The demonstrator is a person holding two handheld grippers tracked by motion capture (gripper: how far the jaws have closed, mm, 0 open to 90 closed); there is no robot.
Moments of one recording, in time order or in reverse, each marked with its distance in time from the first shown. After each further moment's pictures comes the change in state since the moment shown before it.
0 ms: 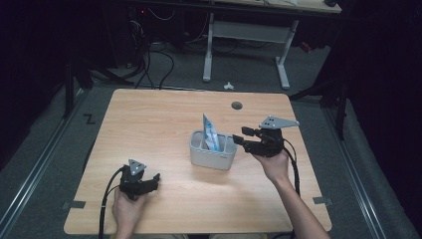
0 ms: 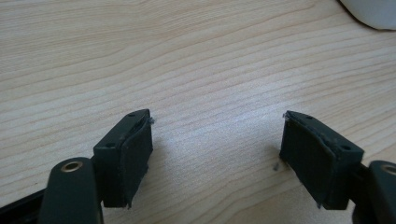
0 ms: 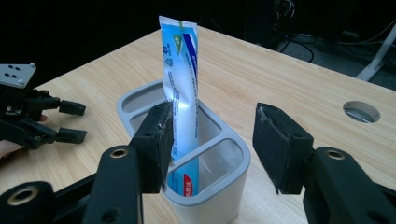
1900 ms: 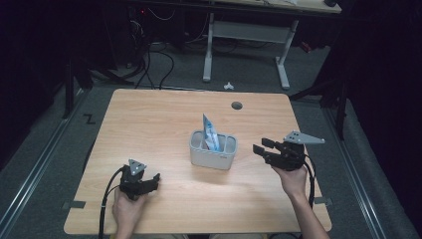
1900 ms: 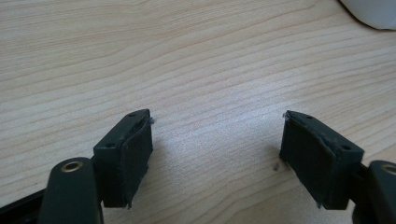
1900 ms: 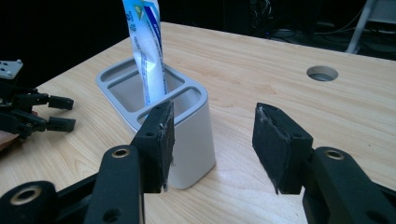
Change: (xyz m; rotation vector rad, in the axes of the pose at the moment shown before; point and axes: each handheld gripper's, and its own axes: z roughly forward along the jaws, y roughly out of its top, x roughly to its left) left arm 0.000 0.000 0.000 0.000 0.001 0.001; right arm -0.021 -0.049 -0.044 -0.039 -0.054 0.106
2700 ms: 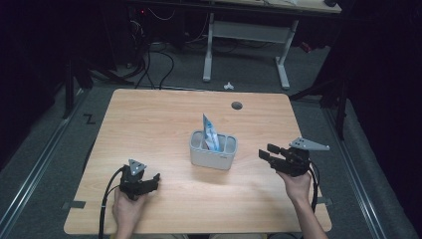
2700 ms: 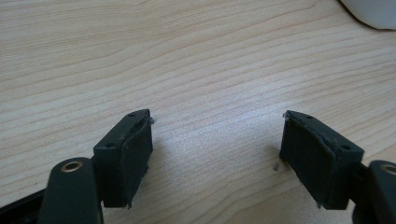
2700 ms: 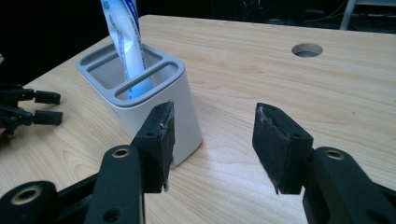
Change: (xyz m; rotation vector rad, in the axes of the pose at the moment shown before) left arm 0.000 0.000 0.000 0.000 0.000 0.000; right arm -0.014 -0.024 -0.007 0.011 -0.029 0.055
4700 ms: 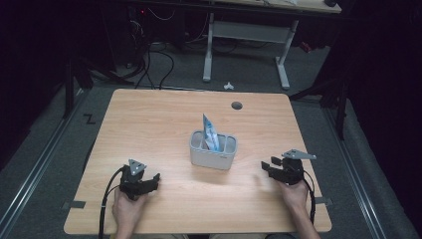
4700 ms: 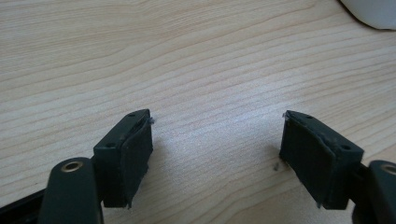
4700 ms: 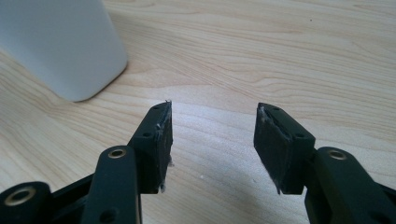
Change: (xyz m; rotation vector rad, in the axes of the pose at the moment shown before) left arm 0.000 0.000 0.000 0.000 0.000 0.000; right arm -0.026 -0.056 0.029 0.175 -0.197 0.015
